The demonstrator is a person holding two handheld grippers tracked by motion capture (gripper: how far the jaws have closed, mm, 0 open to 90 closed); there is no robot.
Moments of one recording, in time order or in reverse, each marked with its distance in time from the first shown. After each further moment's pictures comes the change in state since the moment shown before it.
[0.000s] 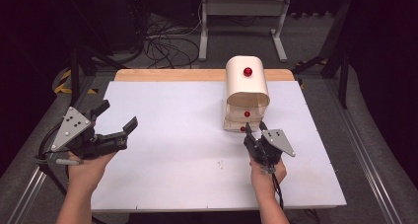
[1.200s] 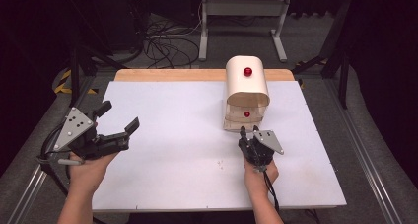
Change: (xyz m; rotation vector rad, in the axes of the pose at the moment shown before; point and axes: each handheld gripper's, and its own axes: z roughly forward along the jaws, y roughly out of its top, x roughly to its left) left arm -0.003 -0.001 0.003 0.012 -0.007 -0.002; right arm 0.011 -0.020 0.017 0.086 -0.032 0.009
